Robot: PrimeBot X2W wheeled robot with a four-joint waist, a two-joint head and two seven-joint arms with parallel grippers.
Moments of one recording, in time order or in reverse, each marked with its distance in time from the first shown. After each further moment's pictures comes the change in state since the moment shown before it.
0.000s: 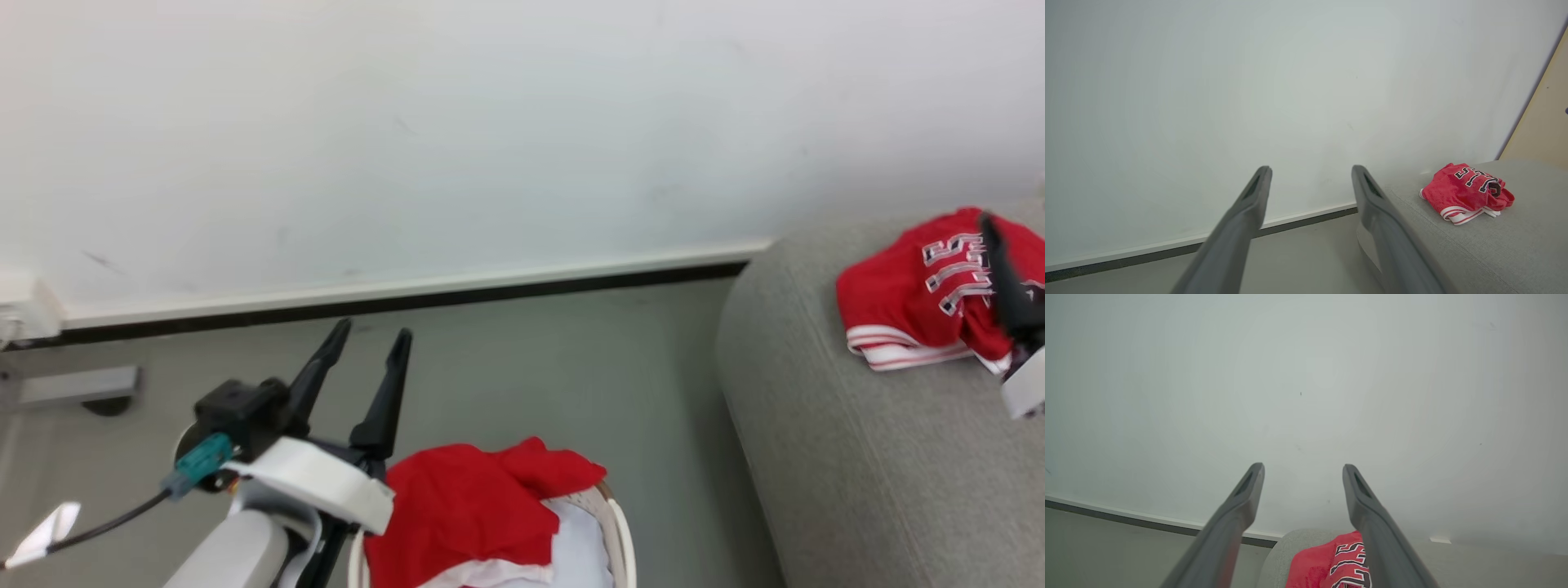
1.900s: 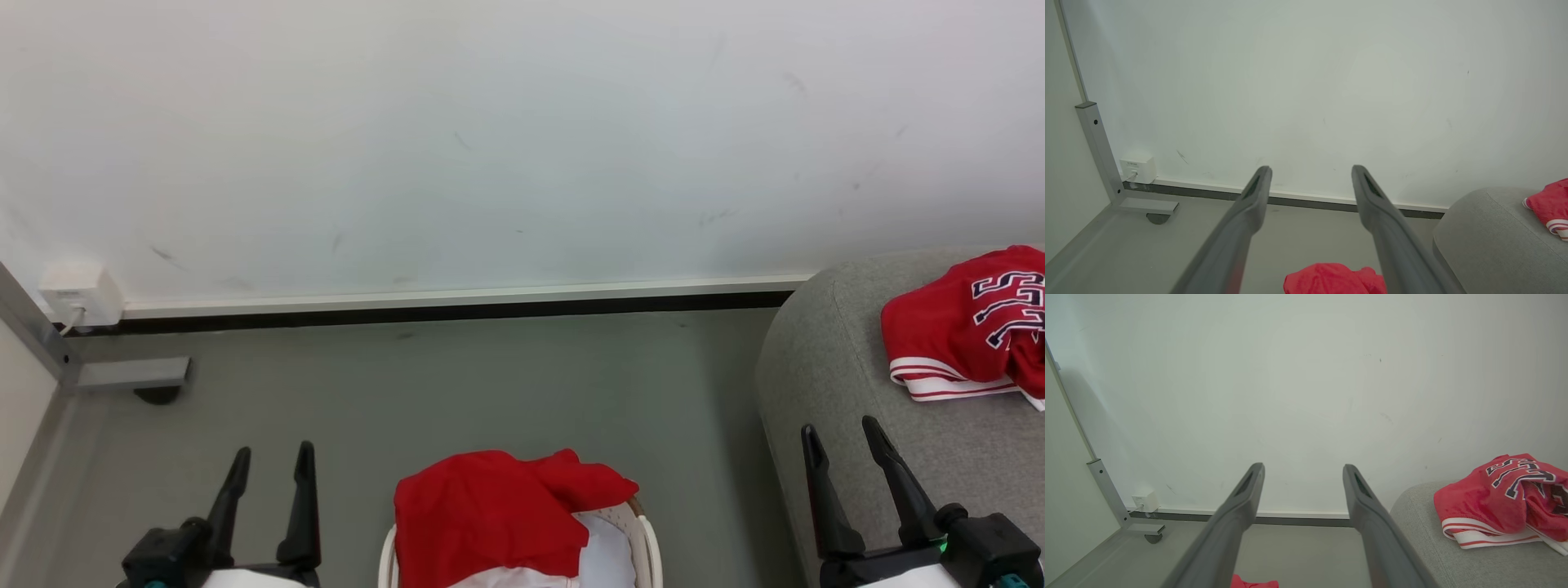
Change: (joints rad) left arm 0.348 -0.328 0.585 0.023 0.424 -0.185 0.000; right arm 0.599 0.499 -0.313 -0.374 -0.354 0.000 -0.072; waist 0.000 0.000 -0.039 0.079
